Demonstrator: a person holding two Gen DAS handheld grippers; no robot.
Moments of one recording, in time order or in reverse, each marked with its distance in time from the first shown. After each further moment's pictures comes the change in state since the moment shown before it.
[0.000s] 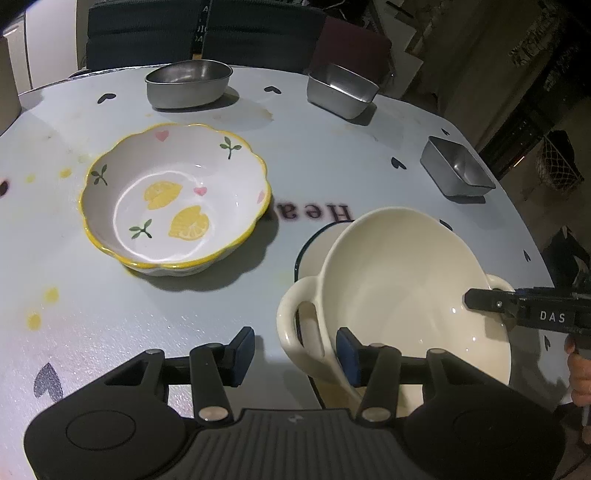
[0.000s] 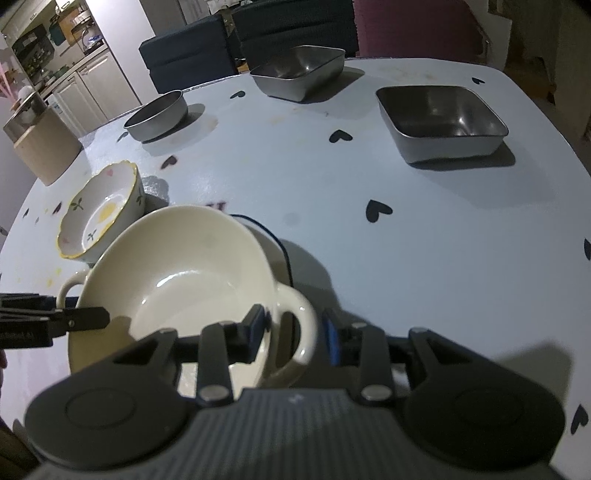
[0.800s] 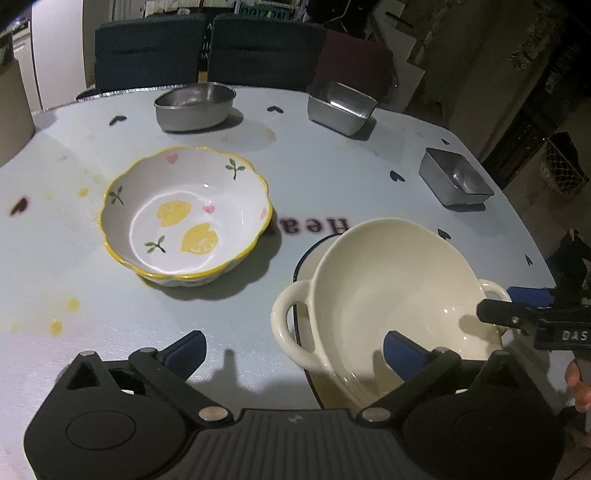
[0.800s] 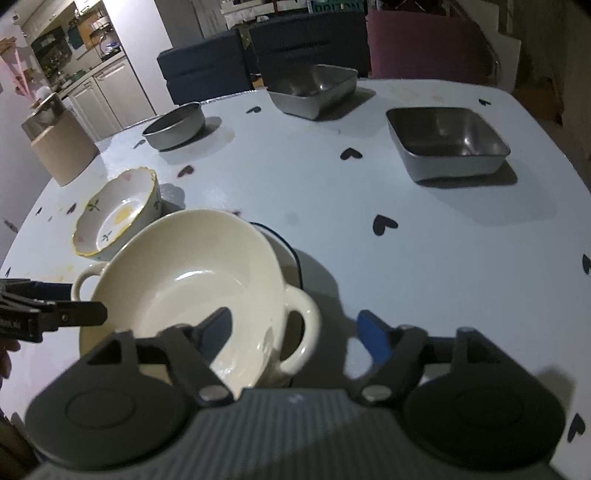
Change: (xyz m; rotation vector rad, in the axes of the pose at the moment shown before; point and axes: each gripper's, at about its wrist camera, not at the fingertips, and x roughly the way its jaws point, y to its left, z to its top) left arm -0.023 -0.011 -0.003 0.025 -0.056 0.048; right arm -0.015 -0.003 -0.007 -0.049 -0.067 0.027
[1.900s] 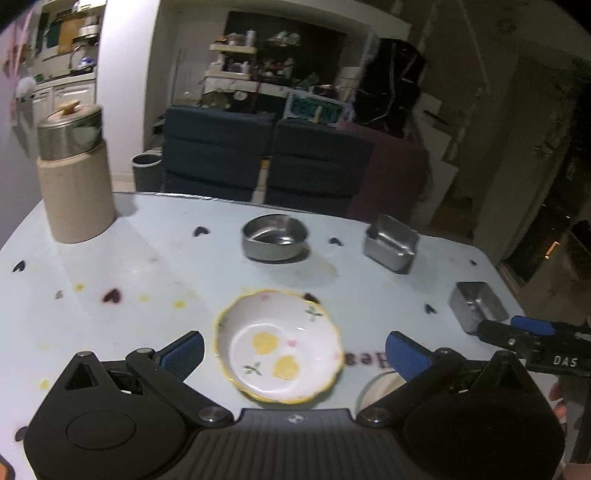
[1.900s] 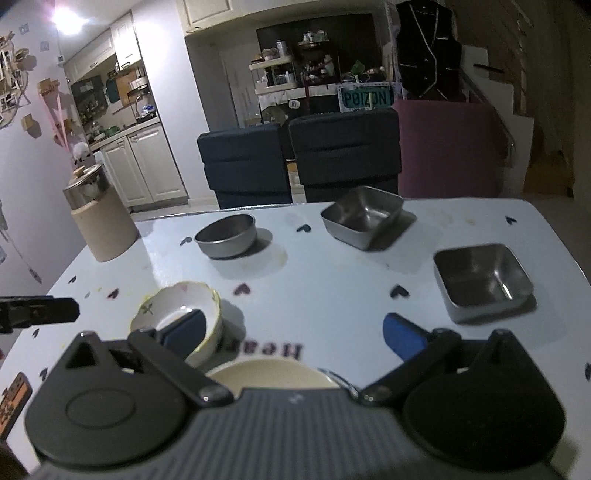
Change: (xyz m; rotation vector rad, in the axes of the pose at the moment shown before) left arm -0.090 0.055 0.050 -0.113 -0.291 0.102; right arm -0.039 0.060 0.065 -0.069 -0.284 0.045
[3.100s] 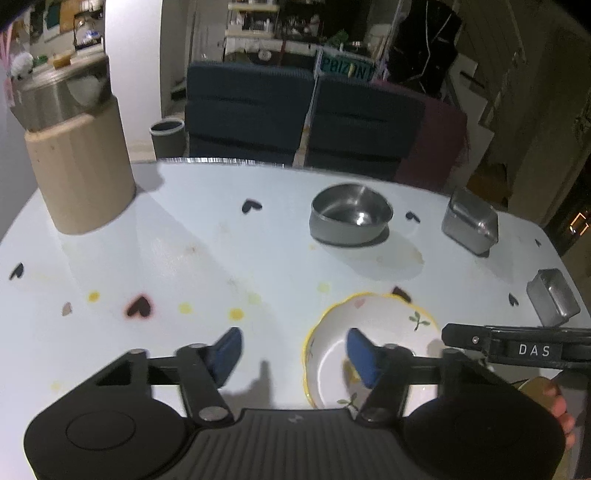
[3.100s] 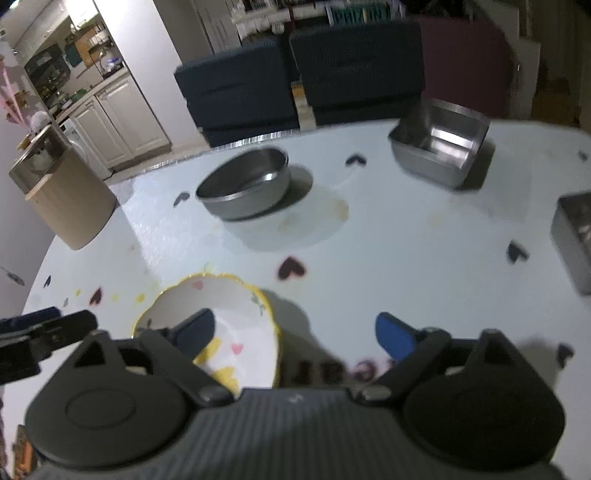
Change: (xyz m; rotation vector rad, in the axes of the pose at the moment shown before) left arm 0.098 0.072 0.031 0.019 0.148 0.074; right arm 0.155 0.071 0.026 0.136 0.272 -0.002
